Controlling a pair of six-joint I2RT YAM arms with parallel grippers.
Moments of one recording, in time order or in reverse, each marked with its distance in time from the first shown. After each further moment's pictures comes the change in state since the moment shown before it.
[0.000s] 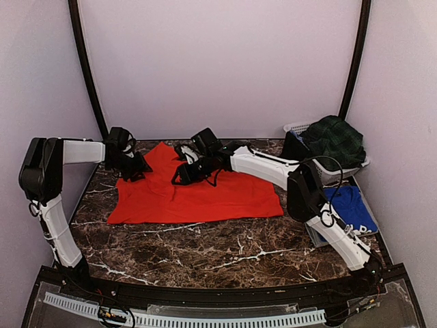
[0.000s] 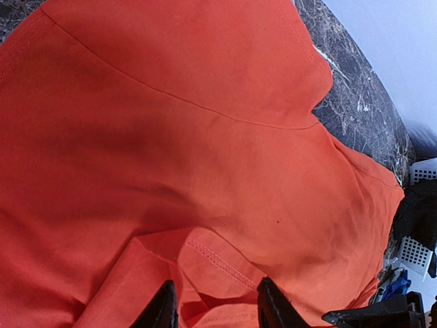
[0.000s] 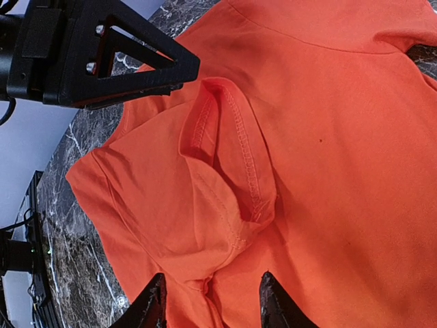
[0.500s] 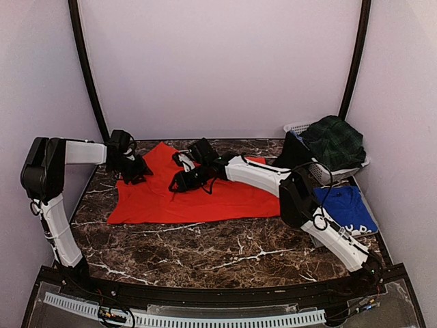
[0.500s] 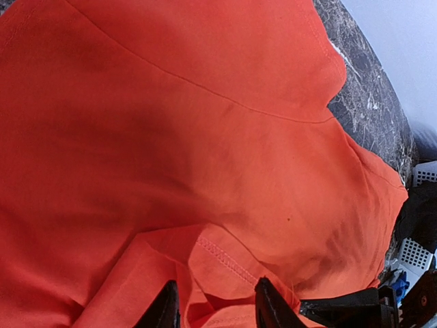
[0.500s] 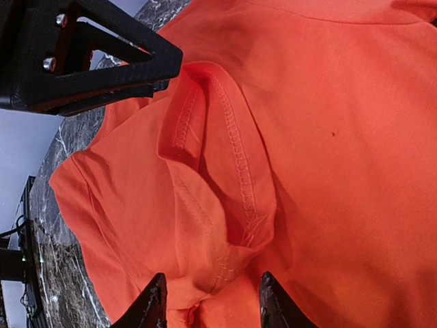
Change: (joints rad) left arm -0.005 0.021 -0.005 0.003 0.007 -0.024; right arm 0.014 0.111 0.082 0.050 0.000 0.047
